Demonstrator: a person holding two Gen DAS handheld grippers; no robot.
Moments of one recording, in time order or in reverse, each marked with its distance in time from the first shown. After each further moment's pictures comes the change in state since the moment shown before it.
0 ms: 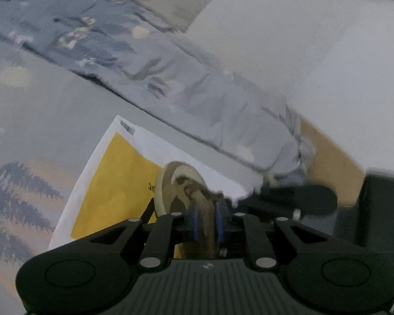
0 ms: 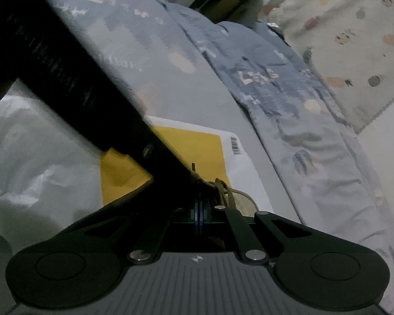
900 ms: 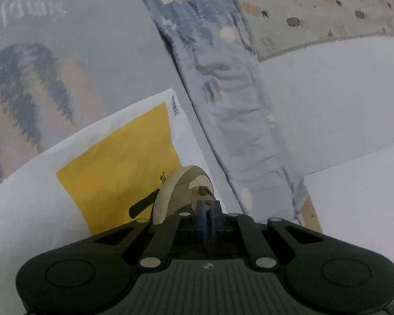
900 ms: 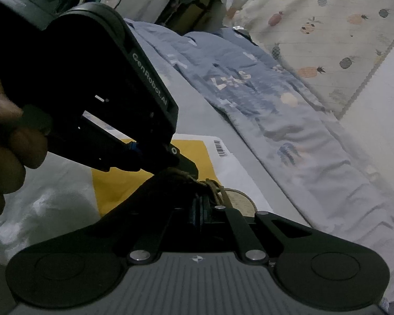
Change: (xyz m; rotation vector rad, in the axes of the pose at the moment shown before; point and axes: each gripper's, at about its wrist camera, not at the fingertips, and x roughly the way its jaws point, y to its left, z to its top) left arm 0.032 0.039 -0.018 -0.492 -0.094 0.013; right arm -0.007 -0.003 -0.004 0.152 -0.059 -0.074
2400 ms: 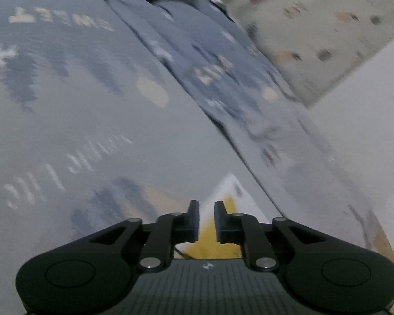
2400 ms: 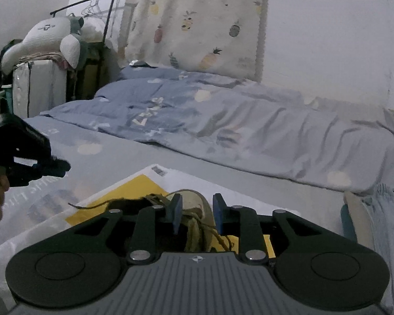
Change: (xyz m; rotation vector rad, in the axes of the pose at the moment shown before) left arm -0.058 -0.026 0.033 0.142 -0.206 0.300; right arm -0.069 -0.059 -0.028 0.604 -0.104 -0.159
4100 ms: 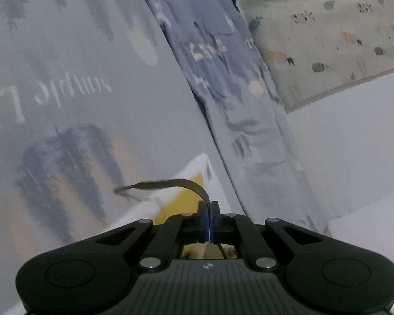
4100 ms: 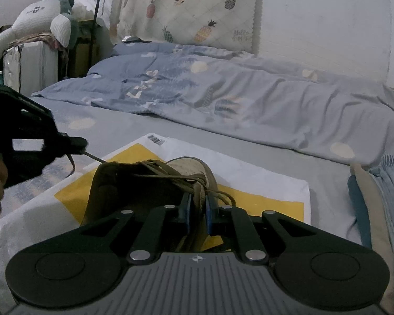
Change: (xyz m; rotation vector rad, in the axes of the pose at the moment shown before) left arm 0.021 0.031 -0.003 -0.226 0.007 -0.136; right arm 0.025 0.011 -0.020 0.022 0.111 -0.015
